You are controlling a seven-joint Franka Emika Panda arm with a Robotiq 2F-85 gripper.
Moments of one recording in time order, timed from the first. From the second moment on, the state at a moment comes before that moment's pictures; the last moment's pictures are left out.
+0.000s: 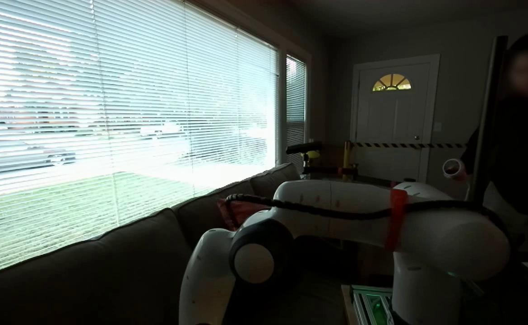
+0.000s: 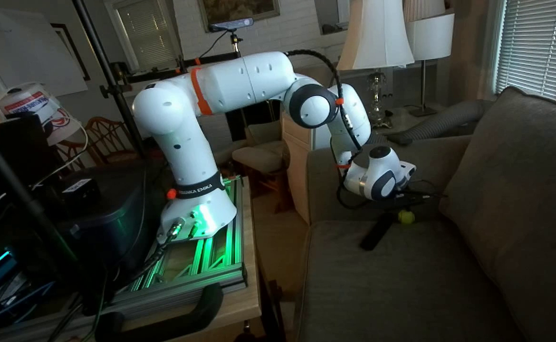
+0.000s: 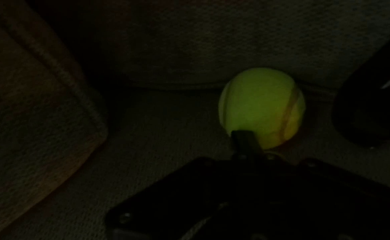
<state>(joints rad) -0.01 1.48 0.14 -1.33 -0.47 3.27 -0.68</state>
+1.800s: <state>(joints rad) 0.14 1.27 -0.10 -1.57 -0.48 3.13 -0.86</state>
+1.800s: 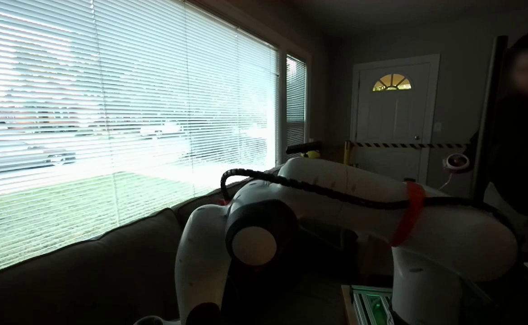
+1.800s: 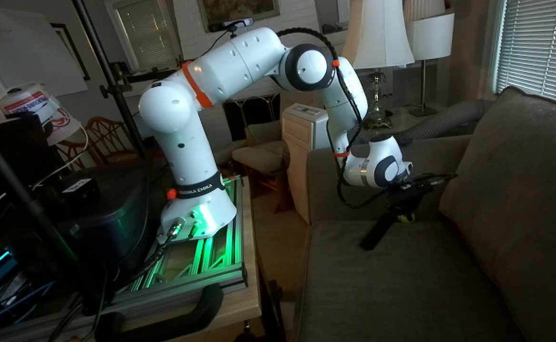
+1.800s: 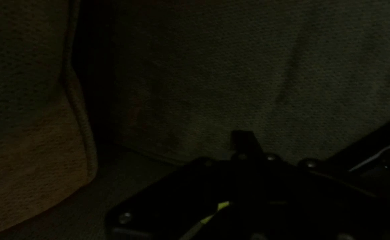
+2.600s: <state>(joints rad) 0.29 1.50 -0.33 -1.28 -0.48 3.20 -0.66</state>
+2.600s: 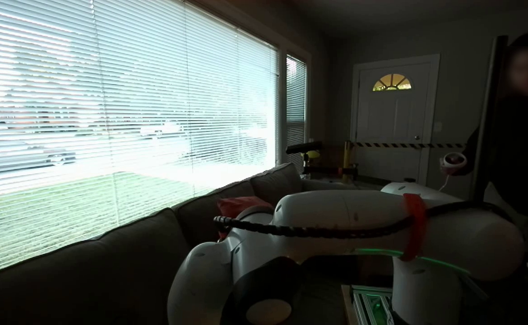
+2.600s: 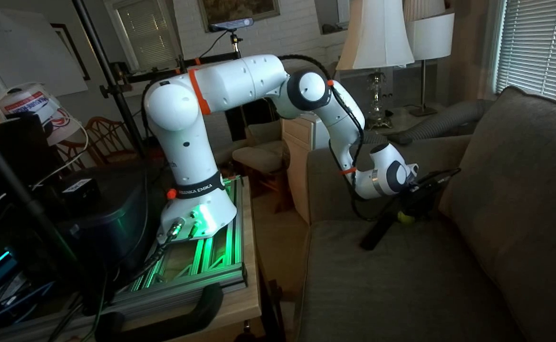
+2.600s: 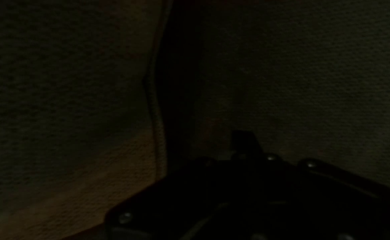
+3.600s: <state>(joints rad) 0.11 1.48 -0.01 -1.27 -0.50 3.20 -0.62</state>
